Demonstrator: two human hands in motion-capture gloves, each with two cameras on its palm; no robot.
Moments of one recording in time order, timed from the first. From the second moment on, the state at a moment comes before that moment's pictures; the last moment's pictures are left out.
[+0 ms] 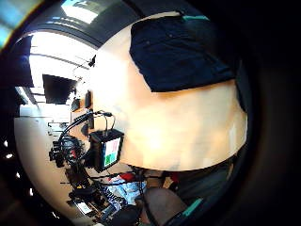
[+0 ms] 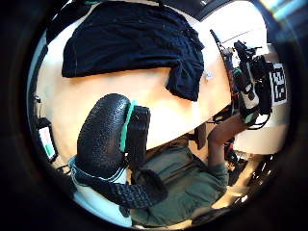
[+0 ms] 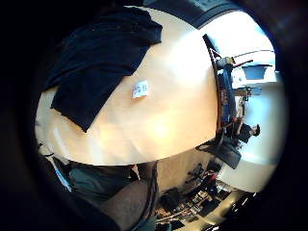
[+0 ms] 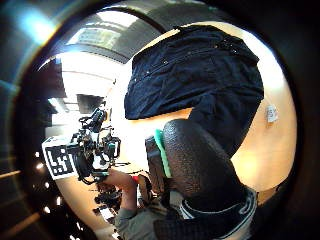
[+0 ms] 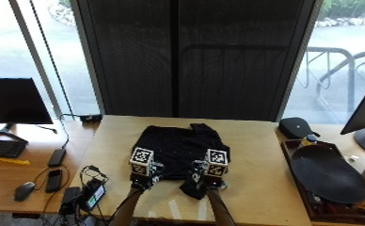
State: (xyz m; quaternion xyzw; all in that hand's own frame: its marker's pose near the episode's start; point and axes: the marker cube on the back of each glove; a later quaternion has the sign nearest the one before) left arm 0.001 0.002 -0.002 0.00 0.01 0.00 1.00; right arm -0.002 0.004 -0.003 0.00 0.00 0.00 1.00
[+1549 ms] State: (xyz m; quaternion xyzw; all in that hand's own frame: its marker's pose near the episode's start) left arm 0.002 0.003 0.054 -0.10 0.01 -0.08 0.99; right arm 0.007 -0.001 0.058 -0.08 0.02 -0.05 1.00
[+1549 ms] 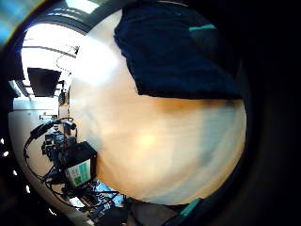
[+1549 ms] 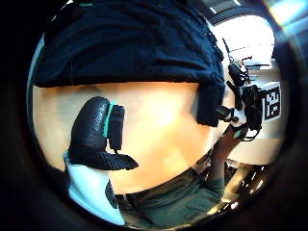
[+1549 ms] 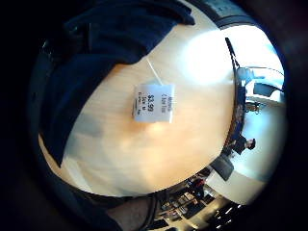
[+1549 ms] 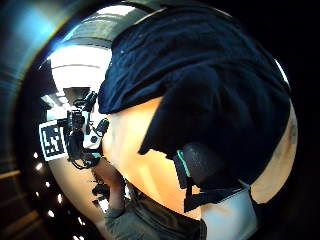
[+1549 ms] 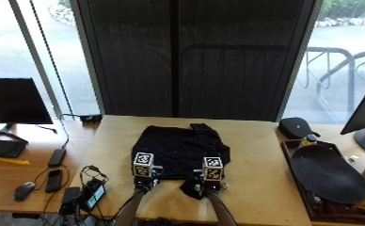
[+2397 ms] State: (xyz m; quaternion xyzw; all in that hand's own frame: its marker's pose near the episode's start) left arm -0.008 -0.046 0.062 0.14 -0.12 -0.07 0.98; right arm 0.023 -0.064 0.089 0.17 0.19 -0.08 0.96
